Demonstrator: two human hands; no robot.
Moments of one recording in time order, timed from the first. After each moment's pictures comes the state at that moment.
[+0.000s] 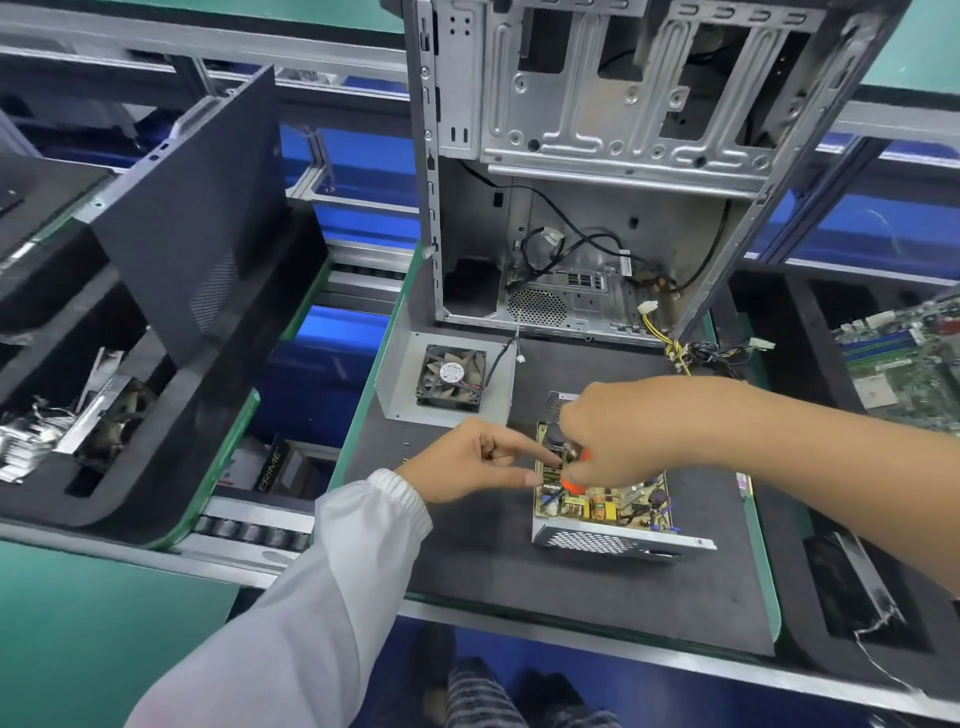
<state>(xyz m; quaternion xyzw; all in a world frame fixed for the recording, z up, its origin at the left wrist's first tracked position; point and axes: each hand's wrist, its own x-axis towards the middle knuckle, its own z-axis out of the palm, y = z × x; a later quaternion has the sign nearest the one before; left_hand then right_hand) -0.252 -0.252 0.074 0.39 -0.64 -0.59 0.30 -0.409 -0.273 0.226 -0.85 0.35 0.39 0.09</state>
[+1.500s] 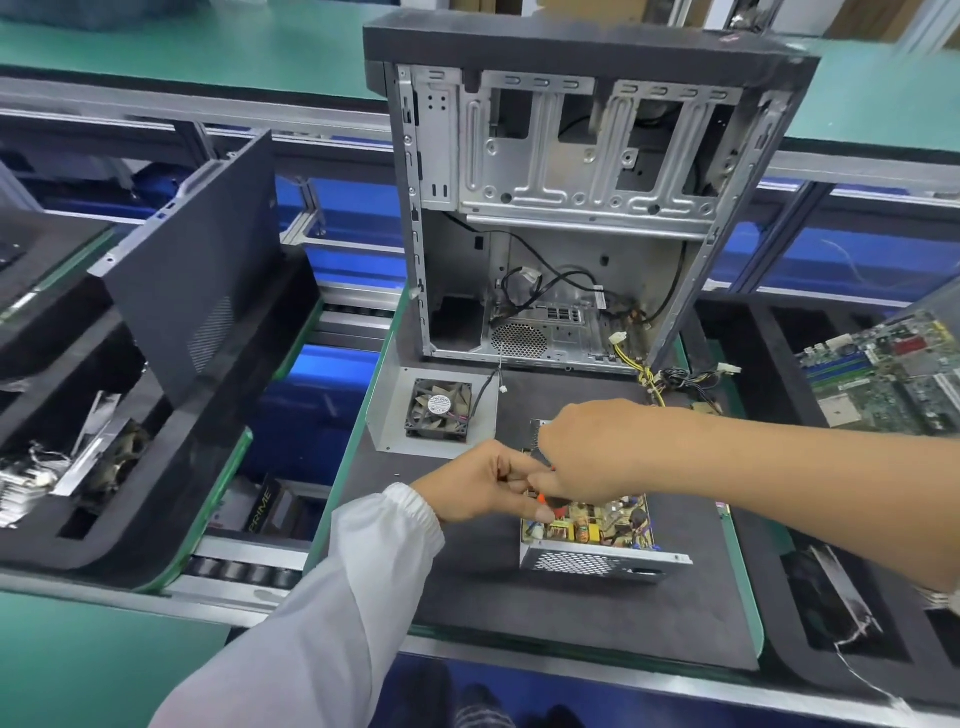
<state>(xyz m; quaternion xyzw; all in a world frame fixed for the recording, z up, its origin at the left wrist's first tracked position) -0.277 -0.257 0.094 0.32 -0.66 -0.64 0.24 -0.409 -0.266 0.226 -0.85 0.41 0.33 0.09</state>
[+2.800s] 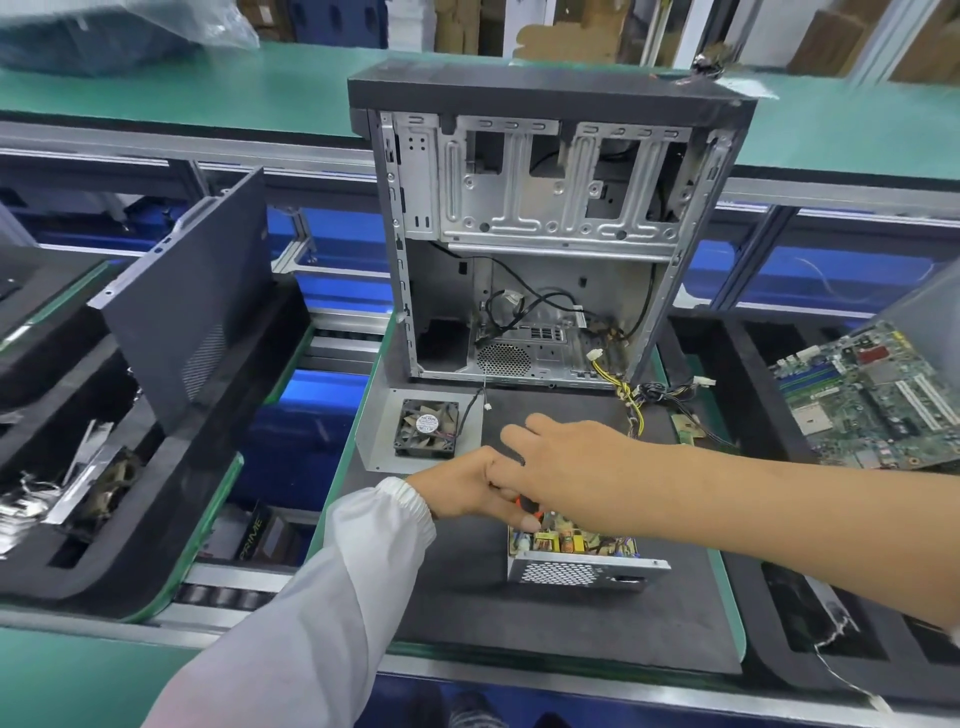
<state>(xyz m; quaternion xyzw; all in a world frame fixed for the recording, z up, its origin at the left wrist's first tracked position) -0.277 -0.274 0.098 0.36 -0.67 -0.63 0.18 -0.428 -0.245 0.229 -0.94 0.28 0.21 -0.05</state>
